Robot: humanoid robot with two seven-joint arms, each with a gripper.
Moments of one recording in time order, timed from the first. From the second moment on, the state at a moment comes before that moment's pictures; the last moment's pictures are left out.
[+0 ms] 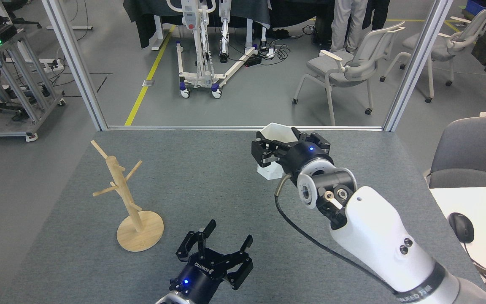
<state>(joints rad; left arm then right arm) -0.02 -0.05 -0.31 -1.62 -1.39 -0.21 0.01 -0.79 -0.26 0.77 -1.62 0.91 0.58 0.64</state>
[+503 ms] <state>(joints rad) -0.21 -0.13 -0.32 -1.43 -1.40 -0.21 0.01 -0.80 -0.15 0.93 -1.63 1.11 0.81 0.70</state>
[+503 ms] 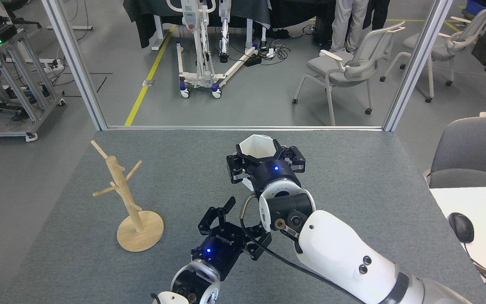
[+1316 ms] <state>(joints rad) -0.32 -0.13 -0.32 -1.32 -1.39 -0.19 0.01 -0.78 -0.10 0.94 -1.61 1.16 0.83 0.71</state>
